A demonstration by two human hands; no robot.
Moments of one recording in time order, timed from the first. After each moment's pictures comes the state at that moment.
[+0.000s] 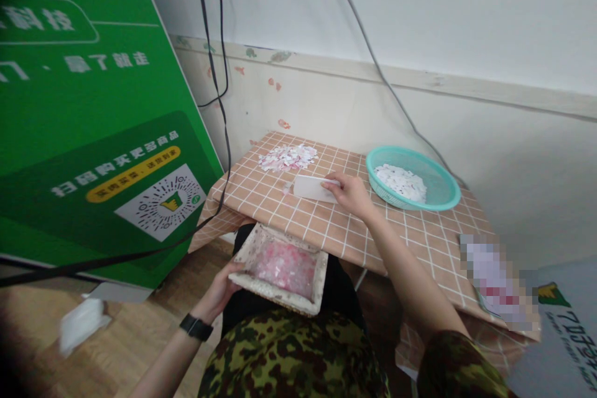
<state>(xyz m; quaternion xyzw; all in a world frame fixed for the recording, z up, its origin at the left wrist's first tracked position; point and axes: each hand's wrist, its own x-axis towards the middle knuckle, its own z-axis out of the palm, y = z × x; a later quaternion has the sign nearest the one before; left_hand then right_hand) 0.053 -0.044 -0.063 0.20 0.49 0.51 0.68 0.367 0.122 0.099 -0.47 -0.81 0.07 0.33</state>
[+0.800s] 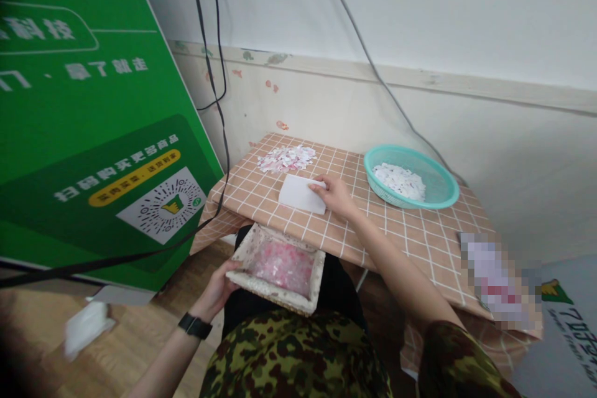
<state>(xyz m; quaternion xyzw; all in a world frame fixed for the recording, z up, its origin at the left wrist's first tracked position) 0.049 -0.039 -0.056 0.17 0.49 0.51 0.68 0.341 0.129 0.082 -0.50 -0.77 0.19 0.35</state>
